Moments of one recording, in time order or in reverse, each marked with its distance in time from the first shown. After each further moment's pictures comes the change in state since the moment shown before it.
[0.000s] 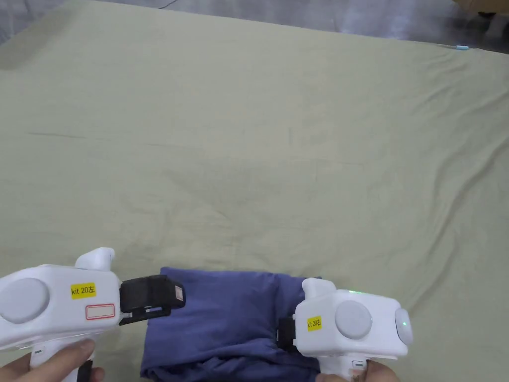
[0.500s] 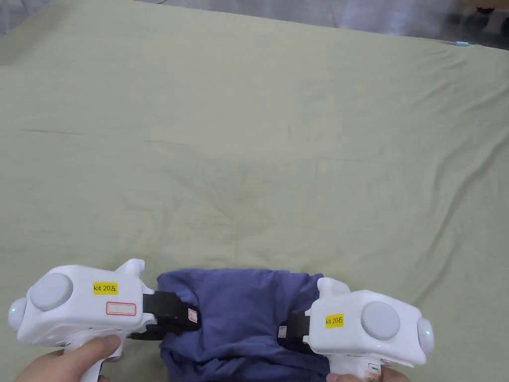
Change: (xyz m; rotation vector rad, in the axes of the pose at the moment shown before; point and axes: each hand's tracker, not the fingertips) left arm -0.022 0.002 -0.041 -0.193 -0.226 0.095; right arm 0.016 -0.005 0.009 0.019 0.117 -0.123
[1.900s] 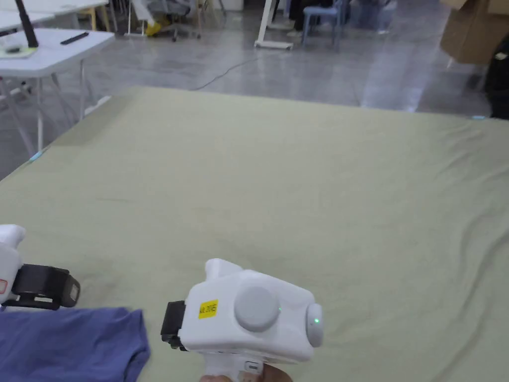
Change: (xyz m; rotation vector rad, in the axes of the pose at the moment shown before) left arm 0.017 0.046 0.260 0.241 0.535 -0.271; right arm -0.245 -0.015 0.073 0.130 0.247 0.181
